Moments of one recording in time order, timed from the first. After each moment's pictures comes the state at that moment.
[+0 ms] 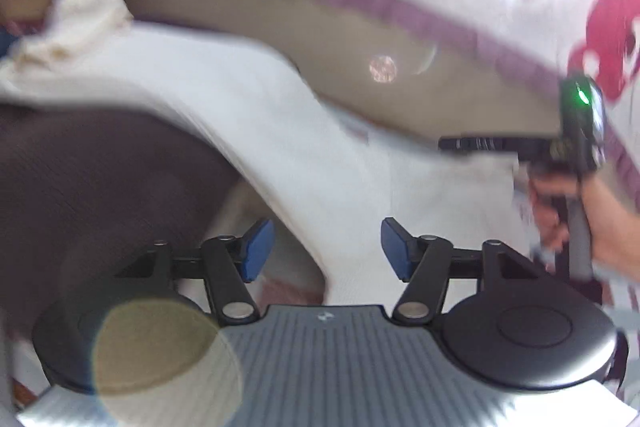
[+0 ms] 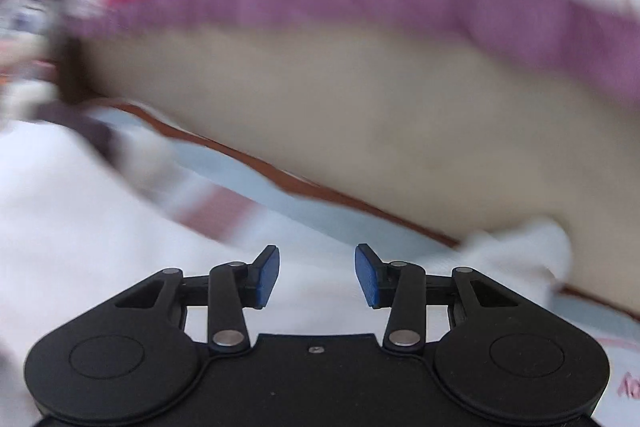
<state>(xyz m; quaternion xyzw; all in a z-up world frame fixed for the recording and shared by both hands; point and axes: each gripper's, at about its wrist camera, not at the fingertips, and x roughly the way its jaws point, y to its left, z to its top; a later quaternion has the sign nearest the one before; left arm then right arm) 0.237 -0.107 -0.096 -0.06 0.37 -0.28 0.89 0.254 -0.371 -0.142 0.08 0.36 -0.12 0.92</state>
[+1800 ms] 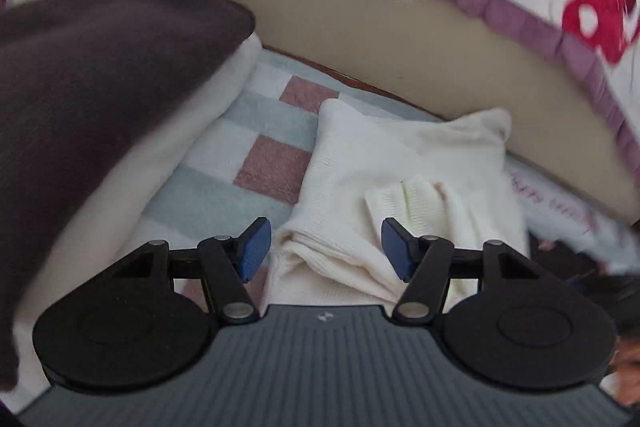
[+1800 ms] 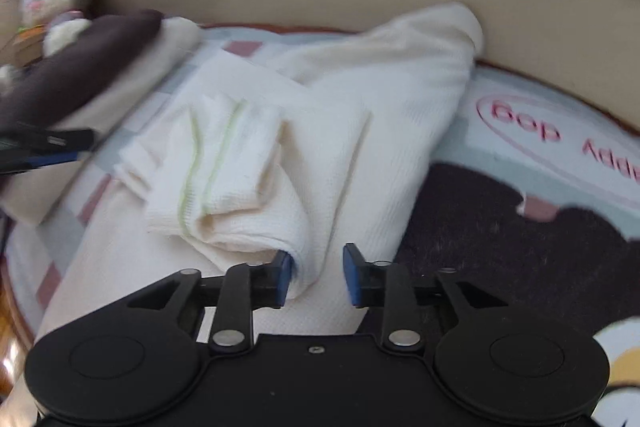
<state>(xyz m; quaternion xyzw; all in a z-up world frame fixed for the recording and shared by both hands) 0.227 -0.149 -0.135 -0.01 0.40 -0.31 0.86 0.023 -0.372 -0.141 0.18 0.44 -0.11 0.87</state>
